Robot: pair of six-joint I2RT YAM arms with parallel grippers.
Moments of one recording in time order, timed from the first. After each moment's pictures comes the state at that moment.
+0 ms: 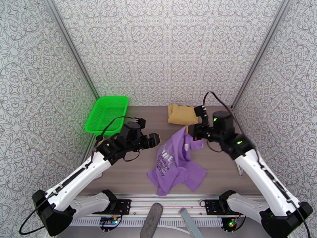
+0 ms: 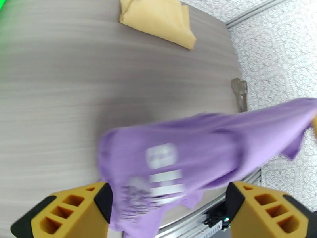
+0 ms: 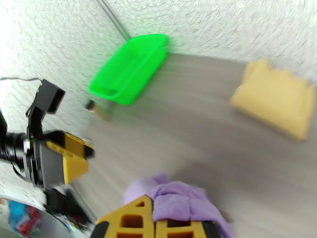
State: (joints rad) left arm -0.62 1.17 1.12 -0.65 0.13 -0.74; right arm 0.43 1.15 1.37 -0.76 -0.34 0.16
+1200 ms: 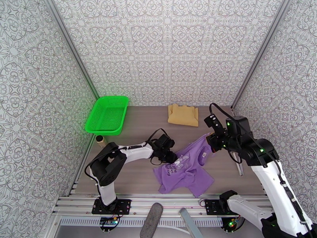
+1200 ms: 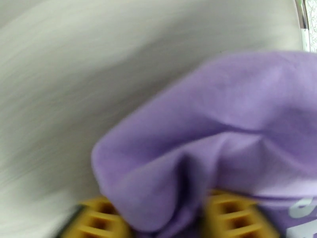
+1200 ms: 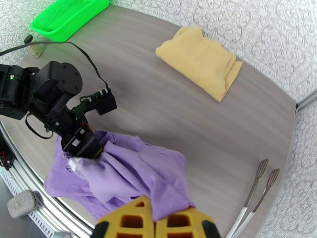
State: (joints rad) left arm -0.81 1.86 1.10 -0.33 0.40 -0.63; right arm 0.35 1.02 1.39 -1.14 -0.11 -0.12
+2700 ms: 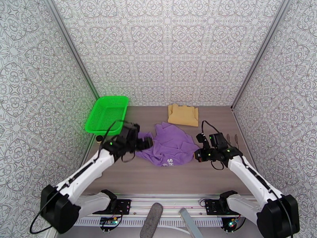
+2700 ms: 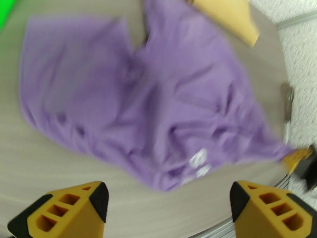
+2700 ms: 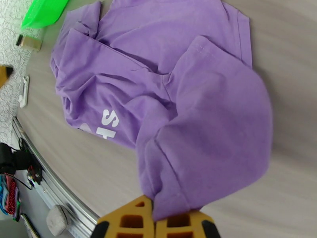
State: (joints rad) left arm -0.47 1.29 1.11 -0.63 0.14 -0.65; right arm 0.28 1.09 0.75 -0.65 -0.44 0.23
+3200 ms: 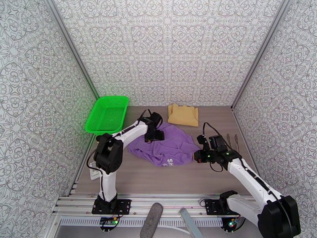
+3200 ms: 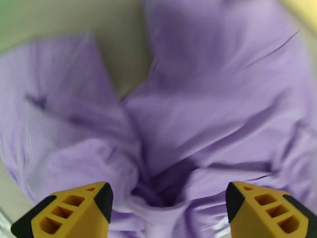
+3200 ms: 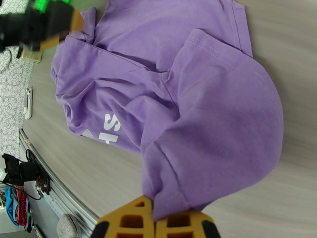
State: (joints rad) left arm -0.55 2.00 1.60 -0.95 -0.01 -0.59; right arm 0.28 1.07 0.70 -0.59 -0.44 0.29
